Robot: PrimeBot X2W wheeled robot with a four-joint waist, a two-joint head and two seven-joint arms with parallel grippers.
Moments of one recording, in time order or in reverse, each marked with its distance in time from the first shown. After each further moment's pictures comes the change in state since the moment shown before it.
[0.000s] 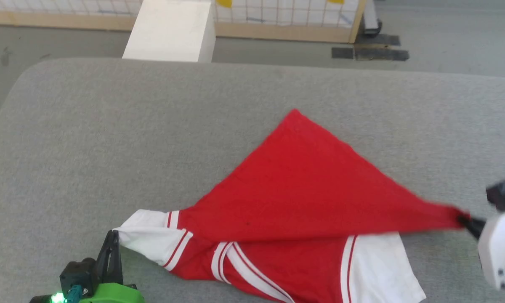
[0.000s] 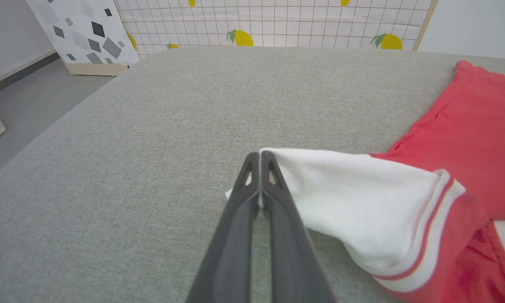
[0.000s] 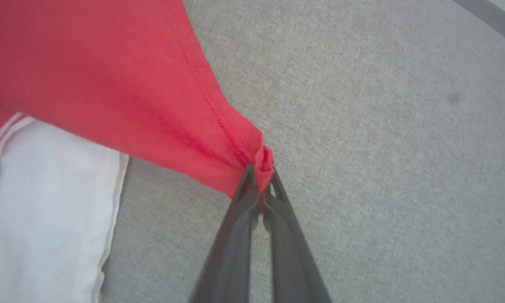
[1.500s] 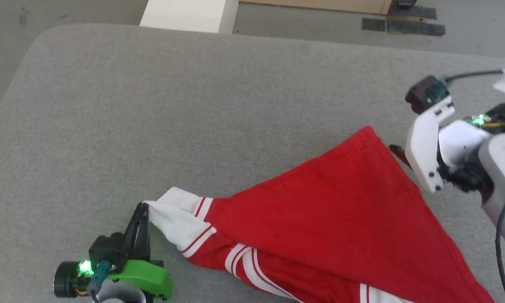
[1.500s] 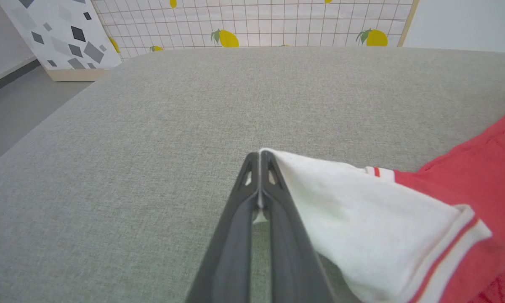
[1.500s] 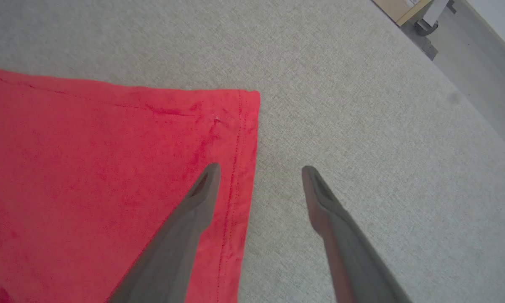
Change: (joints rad) left arm -0.075 -0.006 -0.114 -0.019 0.009 0.009 0.000; right arm -0.444 0.245 0.088 0.033 -0.129 0.000 0.456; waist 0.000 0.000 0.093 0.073
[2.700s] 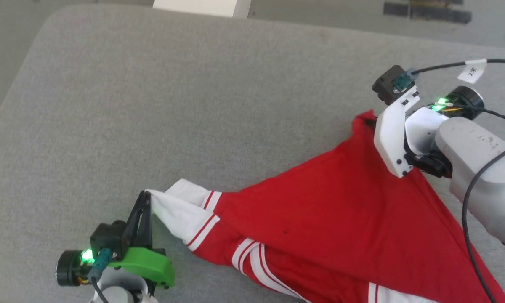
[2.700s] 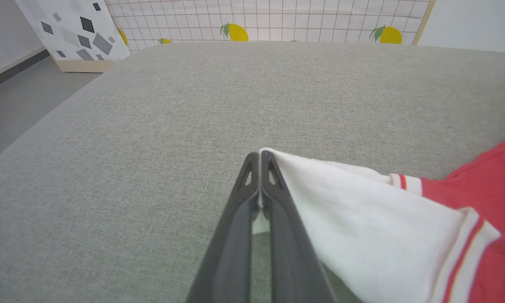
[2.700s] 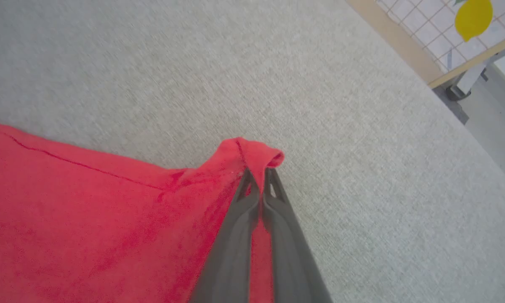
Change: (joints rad) left arm -0.063 0.000 -0.015 0.039 -0.025 0.008 0.000; right arm -0.283 0.095 0.441 0.403 0.210 0.000 -0.406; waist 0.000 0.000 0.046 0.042
